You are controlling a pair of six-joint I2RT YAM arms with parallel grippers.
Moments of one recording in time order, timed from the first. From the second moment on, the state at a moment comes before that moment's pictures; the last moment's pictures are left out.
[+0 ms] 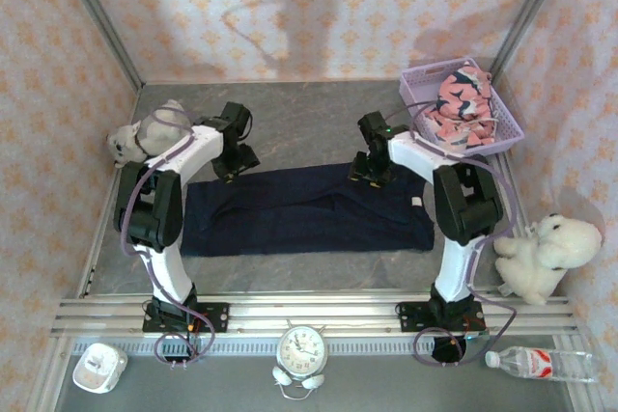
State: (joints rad) left arm -0.21 1.83 1.35 -0.87 -0.03 -0.81; right arm 0.38 1.91 1.33 -0.76 -0.11 0.64
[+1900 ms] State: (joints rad) left arm -0.19 1.94 1.30 -0.80 -0.11 -0.80; right arm 0.42 1.79 1.24 -0.83 -0.03 0.65
